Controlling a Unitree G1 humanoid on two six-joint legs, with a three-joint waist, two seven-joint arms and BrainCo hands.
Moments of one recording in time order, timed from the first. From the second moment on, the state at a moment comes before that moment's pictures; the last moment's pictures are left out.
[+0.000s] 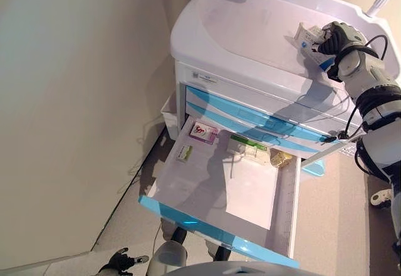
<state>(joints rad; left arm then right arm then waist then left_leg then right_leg) 0.03 0.33 -0.18 1.29 -0.15 -0.10 0.03 -1.33 -0.72 0.71 1.28 -0.21 -0.02 -0.12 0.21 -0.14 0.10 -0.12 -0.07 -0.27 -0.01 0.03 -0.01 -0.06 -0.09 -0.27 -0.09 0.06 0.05</state>
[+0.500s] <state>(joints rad) 0.01 0.34 -0.21 1.28 -0.15 -0.10 0.04 -1.35 -0.73 0.70 1.34 -0.23 -0.01 -0.14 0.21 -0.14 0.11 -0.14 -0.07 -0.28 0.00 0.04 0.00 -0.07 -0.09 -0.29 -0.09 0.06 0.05</state>
